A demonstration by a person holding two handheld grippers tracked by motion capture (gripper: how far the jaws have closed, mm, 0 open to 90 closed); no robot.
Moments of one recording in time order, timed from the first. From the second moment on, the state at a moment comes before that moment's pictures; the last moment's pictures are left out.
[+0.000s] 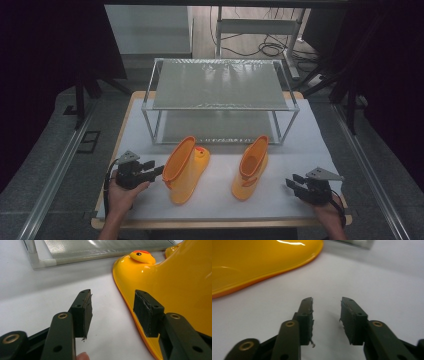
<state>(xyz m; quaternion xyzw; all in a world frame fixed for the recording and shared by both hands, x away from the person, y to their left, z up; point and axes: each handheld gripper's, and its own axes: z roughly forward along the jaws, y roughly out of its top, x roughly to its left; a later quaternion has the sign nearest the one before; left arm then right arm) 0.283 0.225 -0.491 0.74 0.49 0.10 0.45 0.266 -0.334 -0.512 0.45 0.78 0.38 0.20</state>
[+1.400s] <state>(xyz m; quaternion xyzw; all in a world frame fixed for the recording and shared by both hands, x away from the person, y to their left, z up) 0.238 0.223 -0.434 0.77 0.44 0.09 0.46 0.258 -0.298 -0.507 0.39 0.82 0.39 0.17</state>
